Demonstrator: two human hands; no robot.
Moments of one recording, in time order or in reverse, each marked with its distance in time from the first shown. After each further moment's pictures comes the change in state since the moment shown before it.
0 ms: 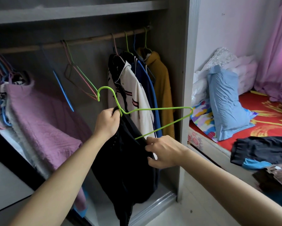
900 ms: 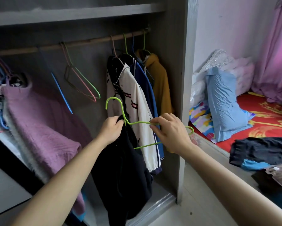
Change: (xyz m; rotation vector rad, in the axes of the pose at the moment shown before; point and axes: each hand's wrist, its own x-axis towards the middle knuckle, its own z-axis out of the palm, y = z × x) left_hand -0.006 -0.007 0.010 -0.006 -0.239 -0.083; right_hand 0.013 0.017 -0.026 0.087 0.442 0.428
